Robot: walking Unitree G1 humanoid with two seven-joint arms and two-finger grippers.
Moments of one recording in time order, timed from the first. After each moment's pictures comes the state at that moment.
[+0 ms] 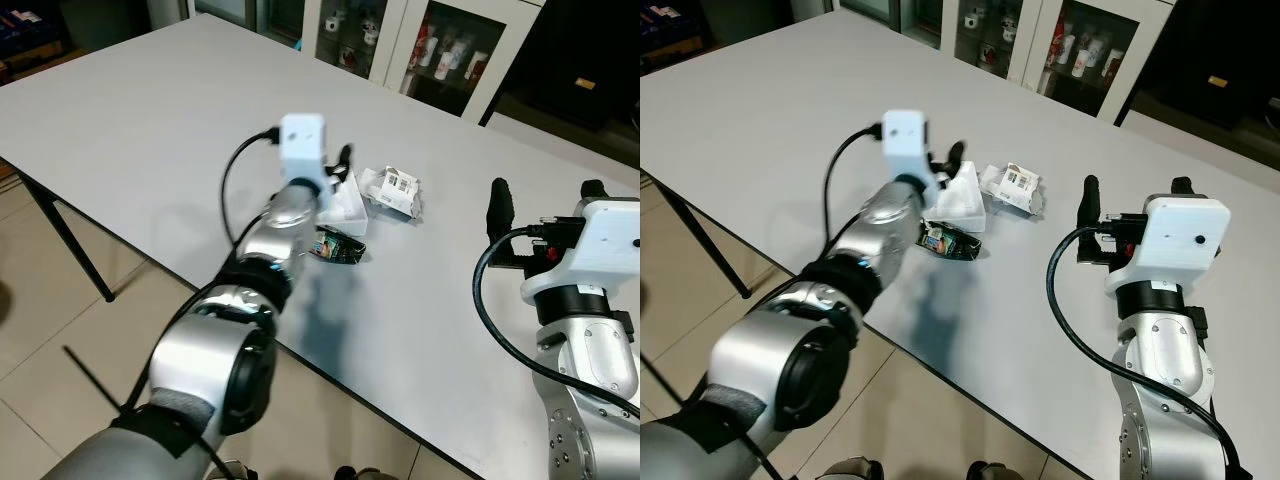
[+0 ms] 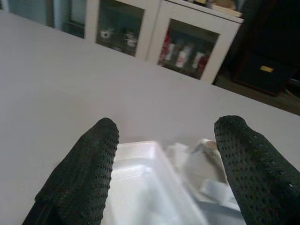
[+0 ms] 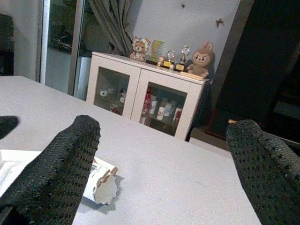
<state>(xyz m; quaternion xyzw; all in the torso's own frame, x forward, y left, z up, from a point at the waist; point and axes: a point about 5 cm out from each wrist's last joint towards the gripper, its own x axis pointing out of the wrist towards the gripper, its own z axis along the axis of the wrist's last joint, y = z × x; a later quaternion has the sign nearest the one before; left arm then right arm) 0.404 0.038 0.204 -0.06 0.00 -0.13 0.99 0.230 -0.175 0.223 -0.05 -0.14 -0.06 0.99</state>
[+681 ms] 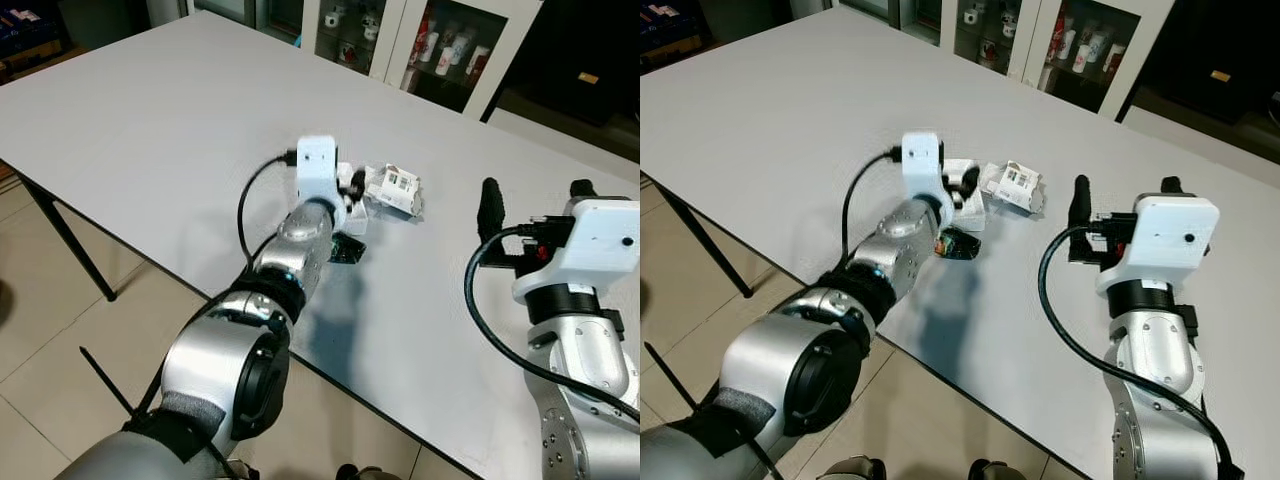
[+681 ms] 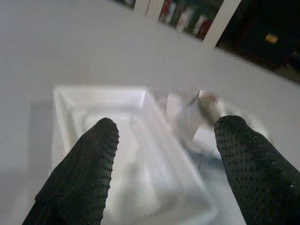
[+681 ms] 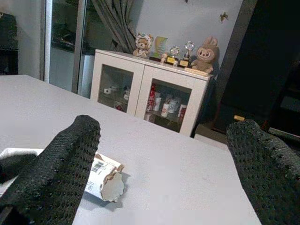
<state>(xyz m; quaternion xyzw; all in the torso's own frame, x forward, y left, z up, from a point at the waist) 0.393 0.029 0.168 -0.07 0.08 -0.13 0.99 0.231 -0.170 0.222 -0.04 -0.14 -0.06 0.99</state>
